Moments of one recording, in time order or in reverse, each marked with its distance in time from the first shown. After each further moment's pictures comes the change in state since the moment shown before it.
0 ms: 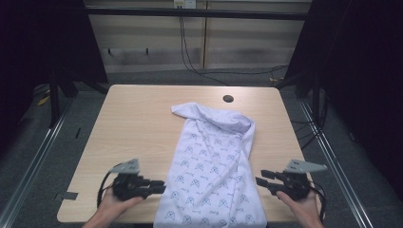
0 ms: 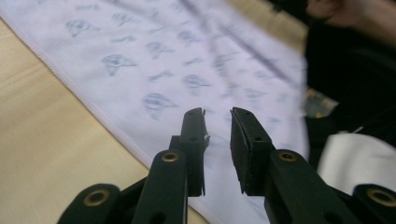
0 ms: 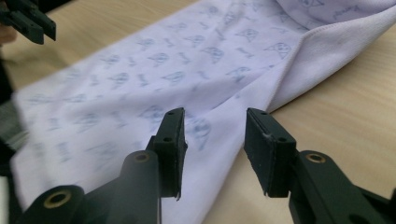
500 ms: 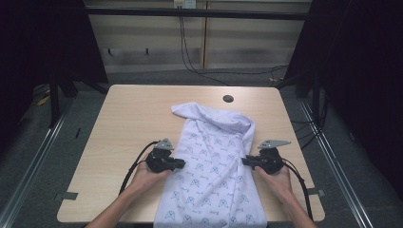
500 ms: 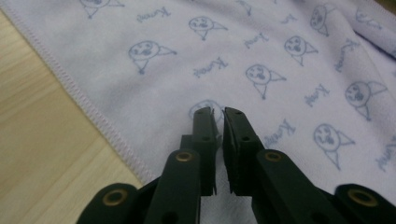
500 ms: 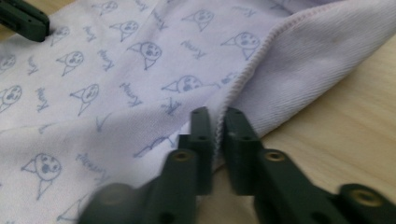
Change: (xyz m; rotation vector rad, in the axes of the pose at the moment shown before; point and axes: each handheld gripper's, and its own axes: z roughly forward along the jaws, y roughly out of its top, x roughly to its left) left arm 0.047 0.033 0.069 0.092 0.156 0.015; right arm -0.039 0.022 0.081 0.113 -0.099 0.033
